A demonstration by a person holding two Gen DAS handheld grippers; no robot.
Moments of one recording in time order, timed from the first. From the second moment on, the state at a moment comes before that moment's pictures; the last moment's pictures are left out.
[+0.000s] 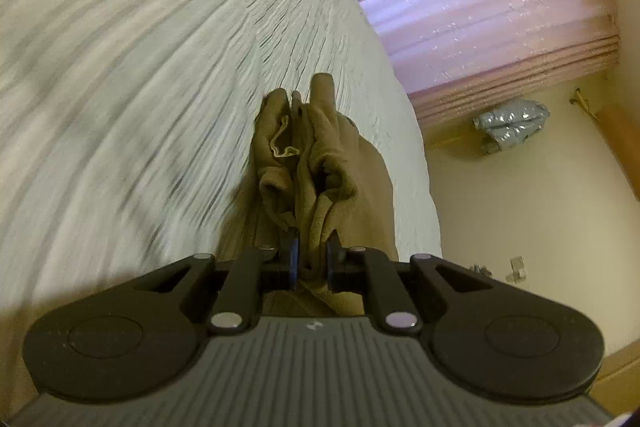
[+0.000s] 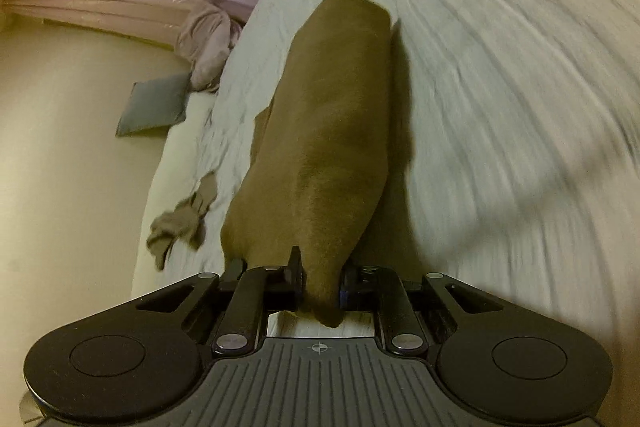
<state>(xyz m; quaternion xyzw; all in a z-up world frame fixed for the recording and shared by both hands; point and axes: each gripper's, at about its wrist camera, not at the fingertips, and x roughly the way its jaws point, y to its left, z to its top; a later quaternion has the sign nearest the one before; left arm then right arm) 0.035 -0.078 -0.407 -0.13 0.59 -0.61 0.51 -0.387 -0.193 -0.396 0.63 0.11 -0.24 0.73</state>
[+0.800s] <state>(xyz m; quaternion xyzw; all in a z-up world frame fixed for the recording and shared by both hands) 0.015 0.073 -0.442 -0.23 0.59 -0.58 0.52 -0.458 -0.137 -0.372 0.58 0.12 -0.29 0.75</state>
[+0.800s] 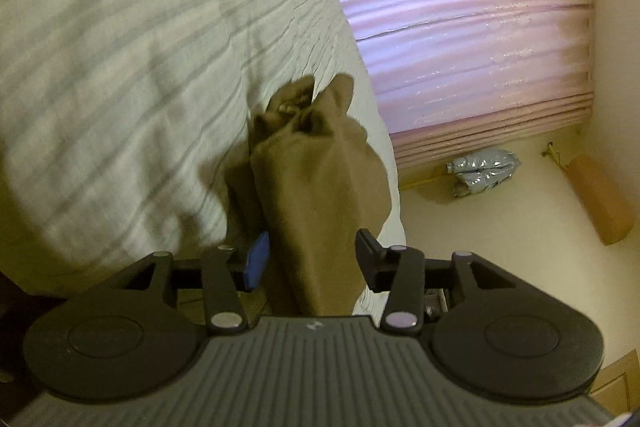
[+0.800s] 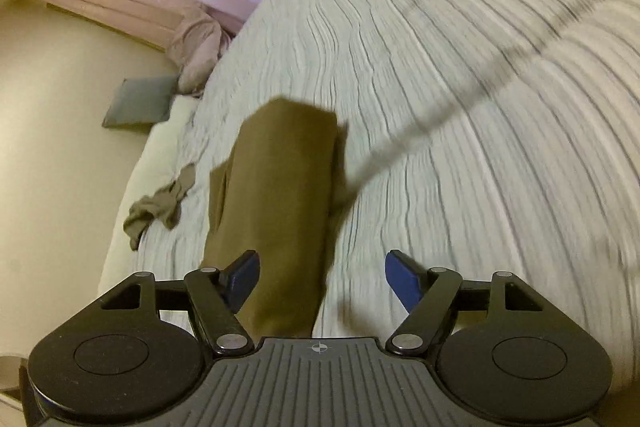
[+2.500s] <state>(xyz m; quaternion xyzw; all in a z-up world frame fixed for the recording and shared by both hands) 0.075 -0.083 -0.430 -0.14 0.56 -0.65 0.49 -0.433 -0.208 -0.393 0.58 0.08 -0.23 0.78</state>
